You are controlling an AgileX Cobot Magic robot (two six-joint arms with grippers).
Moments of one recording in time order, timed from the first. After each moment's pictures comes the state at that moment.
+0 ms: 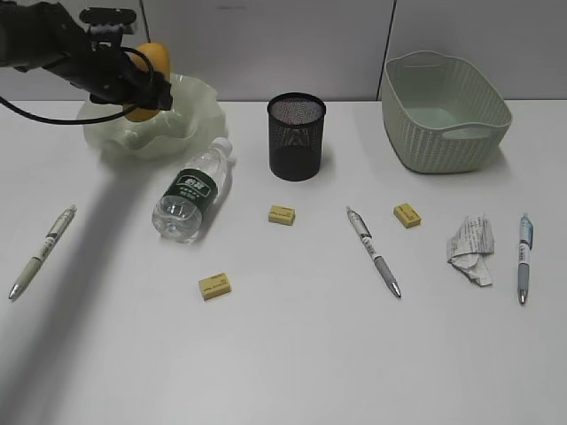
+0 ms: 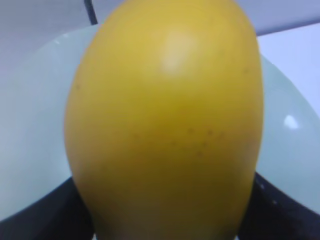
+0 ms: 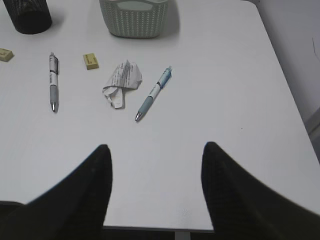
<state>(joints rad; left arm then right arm) -0.15 2.35 -1.89 -0.34 0.43 0.35 0.02 -0.01 -0.50 0.01 1.04 -0.09</state>
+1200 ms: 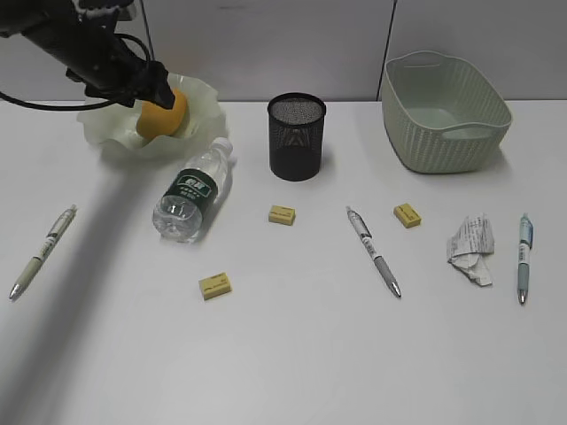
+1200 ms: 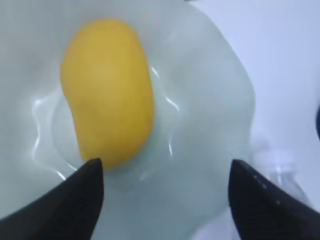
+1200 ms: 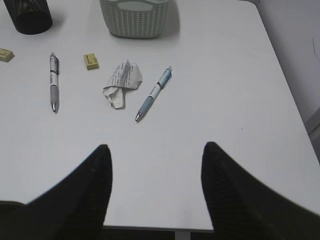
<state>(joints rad) -0.15 2.28 -1.92 -0.37 0.70 0.35 0.02 -0.01 -0.50 0.01 1.04 -0.09</state>
